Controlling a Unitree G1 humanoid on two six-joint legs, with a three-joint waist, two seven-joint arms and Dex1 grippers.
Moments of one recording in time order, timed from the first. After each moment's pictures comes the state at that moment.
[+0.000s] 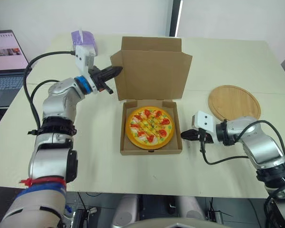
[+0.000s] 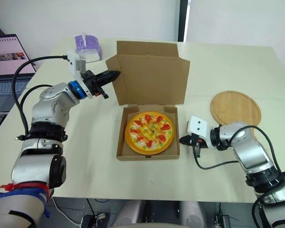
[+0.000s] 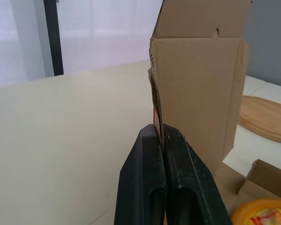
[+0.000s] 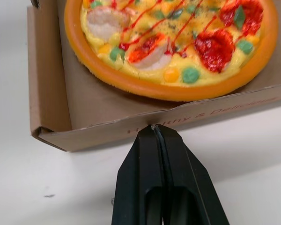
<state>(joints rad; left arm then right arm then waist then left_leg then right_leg) -1.00 0.51 0.07 0.87 -0.40 0.08 -1.03 -0.36 -0.70 0.20 -0.28 0.13 0.59 1.12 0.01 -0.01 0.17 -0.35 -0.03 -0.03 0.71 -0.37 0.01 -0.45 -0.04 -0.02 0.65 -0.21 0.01</state>
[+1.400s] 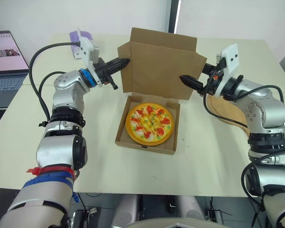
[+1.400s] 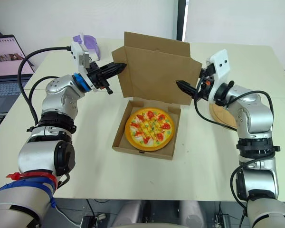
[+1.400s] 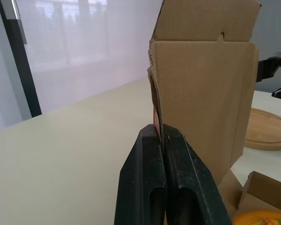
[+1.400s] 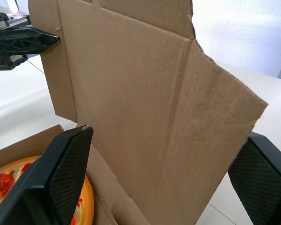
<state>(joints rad) -1.07 0.46 0.17 0.99 -0.31 -0.10 -1.19 -0.73 -0.48 -0.09 0.02 0.37 0.67 0.72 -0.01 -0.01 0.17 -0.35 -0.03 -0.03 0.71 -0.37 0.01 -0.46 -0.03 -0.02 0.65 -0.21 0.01</state>
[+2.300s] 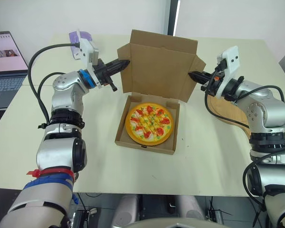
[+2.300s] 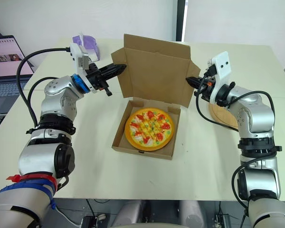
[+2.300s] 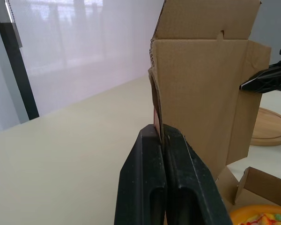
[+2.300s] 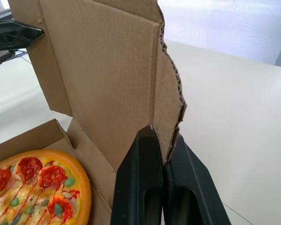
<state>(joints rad) -1.05 0.46 0.17 0.94 -0.31 -0.09 -1.19 -0.73 -0.49 -0.09 0.04 0.39 0.69 0.69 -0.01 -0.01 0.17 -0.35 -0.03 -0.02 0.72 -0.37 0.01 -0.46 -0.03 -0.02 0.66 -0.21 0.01</state>
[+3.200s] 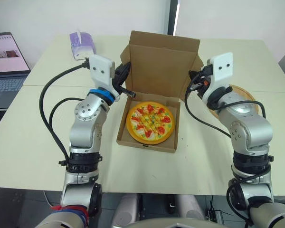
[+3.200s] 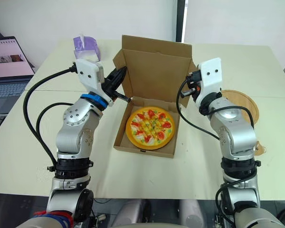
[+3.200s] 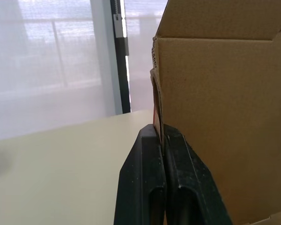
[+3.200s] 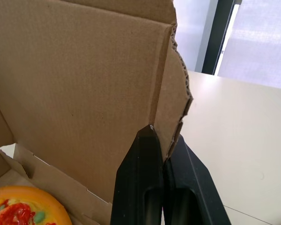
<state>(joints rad) -0.55 0.21 0.08 -0.12 -0.18 0.31 -0.33 -0.60 -0.26 -0.04 -0.39 0.25 0.86 0.16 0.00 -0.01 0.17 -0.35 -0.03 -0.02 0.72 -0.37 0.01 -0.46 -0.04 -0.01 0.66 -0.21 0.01</state>
